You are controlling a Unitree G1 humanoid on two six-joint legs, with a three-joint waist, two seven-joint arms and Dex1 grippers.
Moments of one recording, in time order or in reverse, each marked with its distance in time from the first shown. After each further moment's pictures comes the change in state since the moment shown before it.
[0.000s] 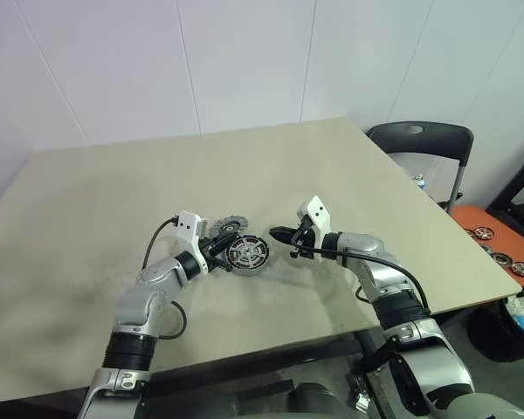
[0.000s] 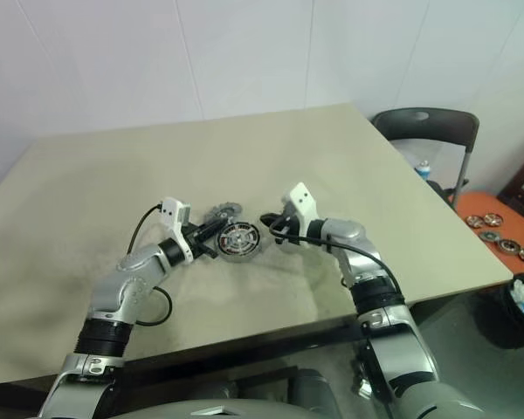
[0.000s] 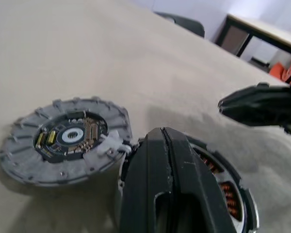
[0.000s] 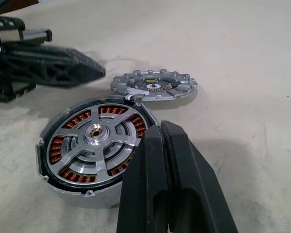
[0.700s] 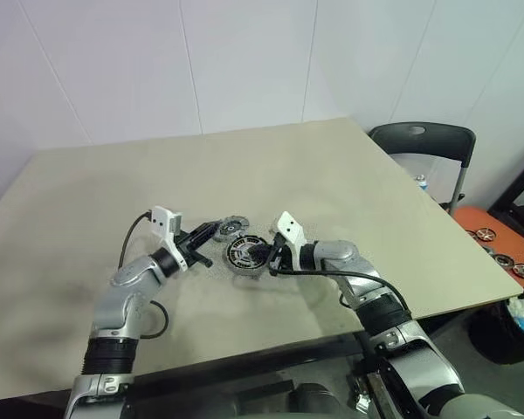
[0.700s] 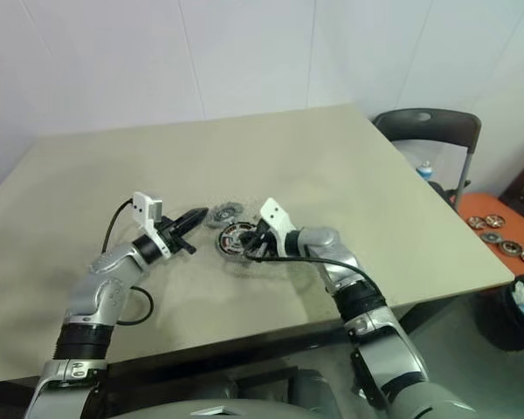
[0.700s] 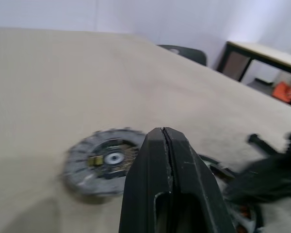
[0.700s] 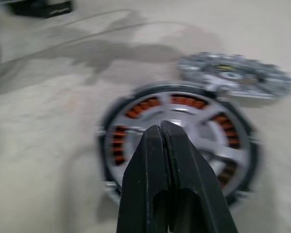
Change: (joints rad) left arm 0.033 0.068 0.105 -0.008 -0.043 -0.105 -0.089; right arm 0.017 0.023 0.171 -0.086 -0.055 0.032 0.062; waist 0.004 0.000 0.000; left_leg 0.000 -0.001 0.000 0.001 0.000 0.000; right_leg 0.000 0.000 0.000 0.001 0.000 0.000
